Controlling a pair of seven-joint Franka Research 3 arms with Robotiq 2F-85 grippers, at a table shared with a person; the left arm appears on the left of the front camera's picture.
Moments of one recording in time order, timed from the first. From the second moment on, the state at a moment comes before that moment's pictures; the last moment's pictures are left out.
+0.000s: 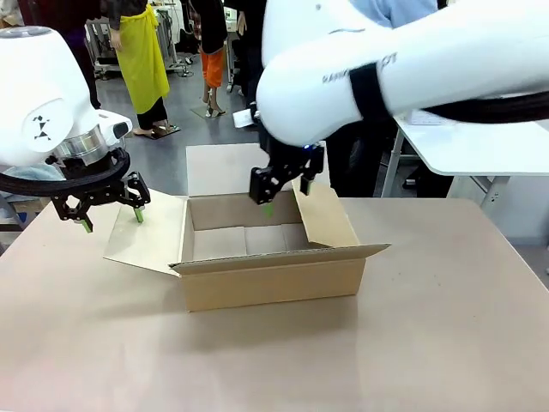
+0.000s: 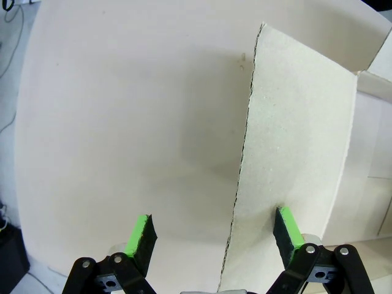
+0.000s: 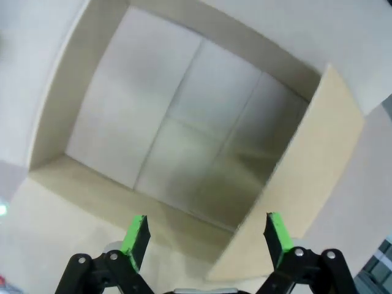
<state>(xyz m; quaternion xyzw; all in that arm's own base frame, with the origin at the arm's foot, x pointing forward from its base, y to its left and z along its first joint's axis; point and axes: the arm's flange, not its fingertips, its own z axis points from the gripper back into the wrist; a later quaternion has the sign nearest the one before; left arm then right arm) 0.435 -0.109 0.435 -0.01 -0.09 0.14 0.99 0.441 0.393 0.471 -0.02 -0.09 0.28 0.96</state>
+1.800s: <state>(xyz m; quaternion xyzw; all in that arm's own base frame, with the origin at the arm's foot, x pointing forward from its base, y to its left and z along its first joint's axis) 0.436 -0.108 0.435 -0.01 -0.09 0.14 0.99 0.476 0.379 0.436 -0.25 -0.11 0.03 0.96</state>
